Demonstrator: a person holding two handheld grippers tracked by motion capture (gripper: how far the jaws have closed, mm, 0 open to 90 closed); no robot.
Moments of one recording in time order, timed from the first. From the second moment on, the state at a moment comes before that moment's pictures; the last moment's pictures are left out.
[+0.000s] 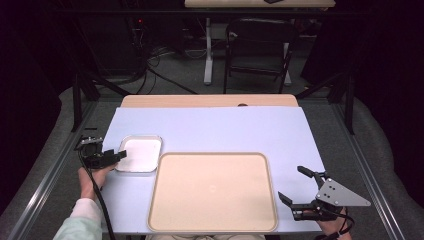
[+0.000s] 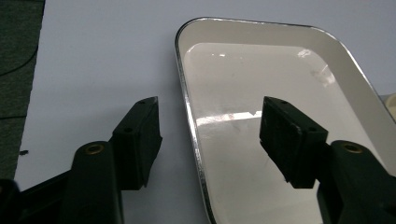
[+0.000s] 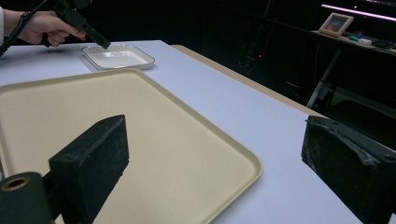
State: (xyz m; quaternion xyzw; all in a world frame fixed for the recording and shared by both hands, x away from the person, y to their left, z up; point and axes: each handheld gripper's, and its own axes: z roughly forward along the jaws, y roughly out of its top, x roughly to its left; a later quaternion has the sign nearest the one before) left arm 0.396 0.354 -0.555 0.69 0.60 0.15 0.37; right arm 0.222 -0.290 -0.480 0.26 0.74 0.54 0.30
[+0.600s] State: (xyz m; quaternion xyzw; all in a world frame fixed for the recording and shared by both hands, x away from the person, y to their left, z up) left arm 0.394 0.351 -0.562 0.69 0.61 0.16 0.35; right arm 0.222 -0.289 -0.481 0.26 0.74 0.54 0.30
